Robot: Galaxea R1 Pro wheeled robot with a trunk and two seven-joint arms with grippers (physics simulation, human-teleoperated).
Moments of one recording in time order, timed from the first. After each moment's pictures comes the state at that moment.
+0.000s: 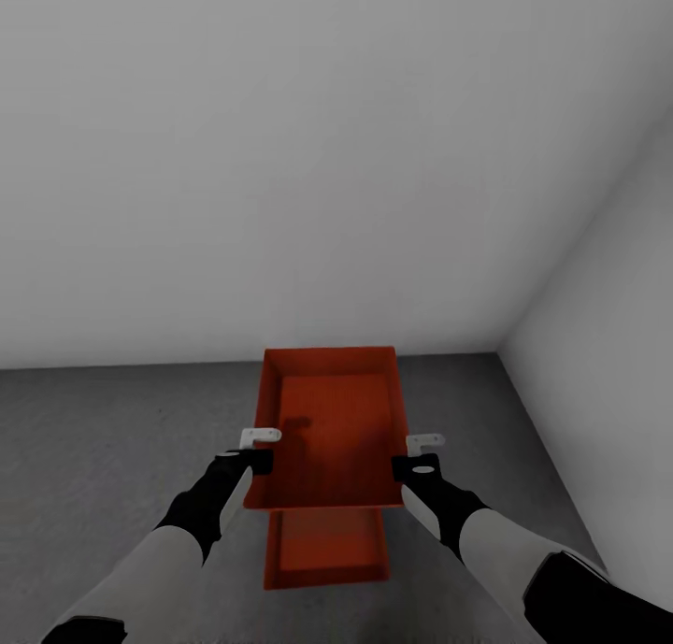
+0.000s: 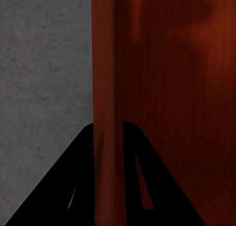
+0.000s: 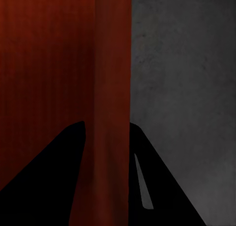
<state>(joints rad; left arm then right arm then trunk) -0.73 -0.09 -0.04 -0.59 0.04 0.41 0.14 -0.85 0.08 0.73 -0.26 -0.63 0.10 -0.37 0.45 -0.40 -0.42</state>
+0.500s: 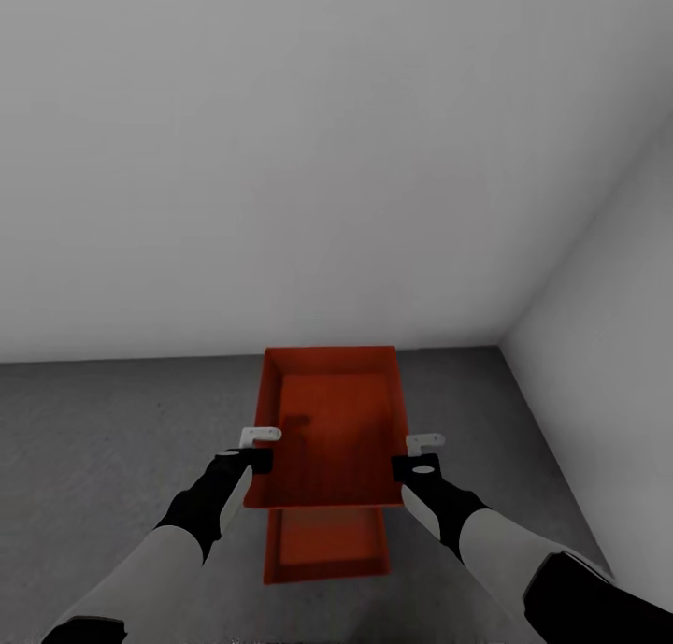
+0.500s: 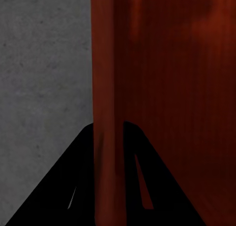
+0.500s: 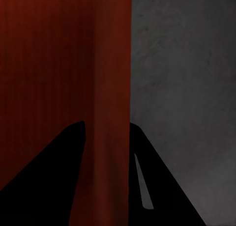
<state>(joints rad) -0.73 -0.09 -0.03 -0.59 0.03 0.41 0.13 -0.85 0.08 0.73 -0.26 -0.62 0.09 -0.37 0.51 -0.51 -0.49</state>
